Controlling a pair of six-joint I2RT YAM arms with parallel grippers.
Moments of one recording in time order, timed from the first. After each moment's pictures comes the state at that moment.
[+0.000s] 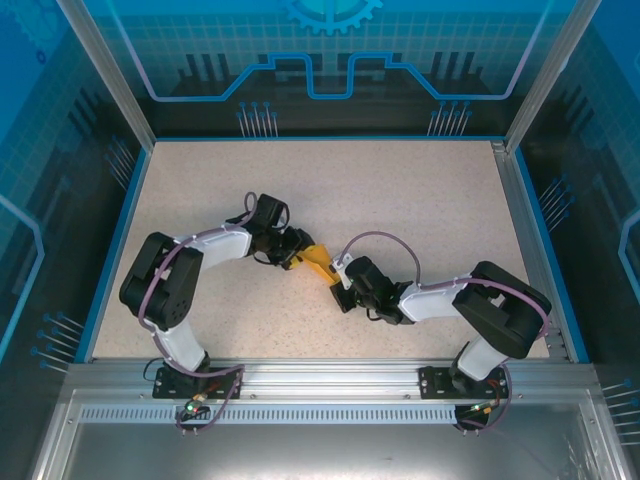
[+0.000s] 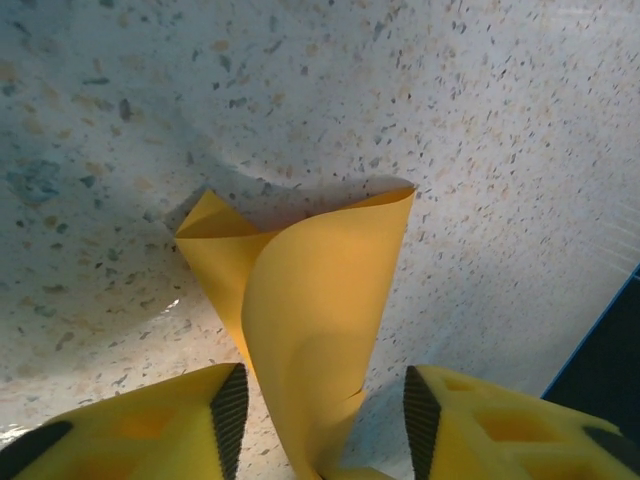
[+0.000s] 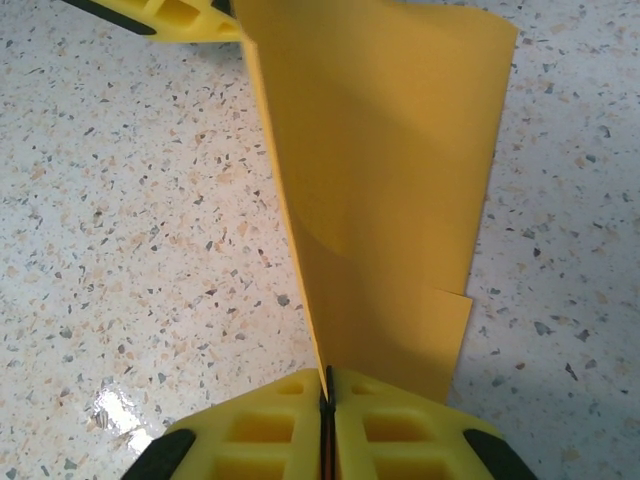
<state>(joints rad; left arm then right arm) -0.38 1.75 0.98 -0.28 0.45 -1.12 0.87 1.60 0.54 0.31 0.05 0.22</state>
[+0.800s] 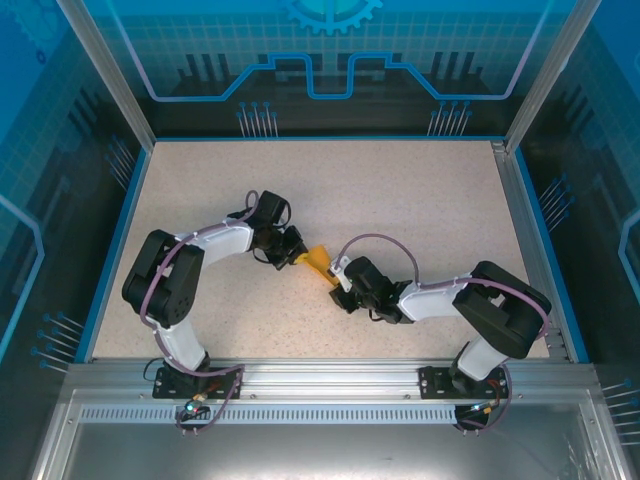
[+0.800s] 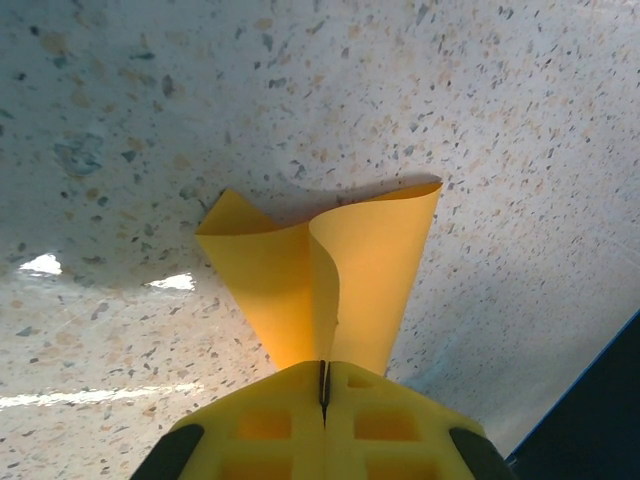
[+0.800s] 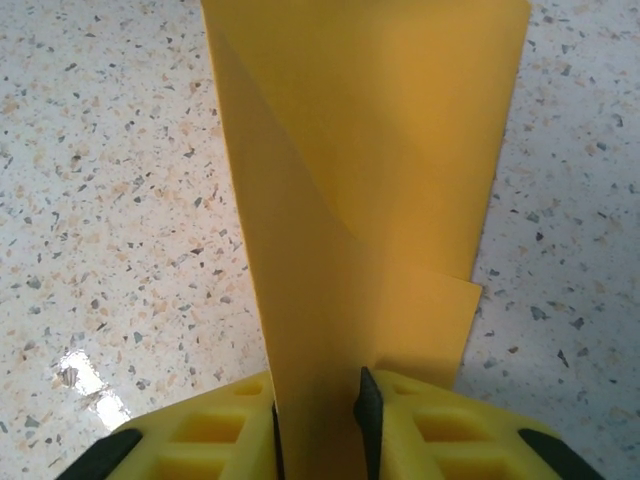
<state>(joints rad) -0.38 1.77 1.03 -0.39 0.45 -1.11 0.87 1.60 0.55 0.24 0.06 0.11</state>
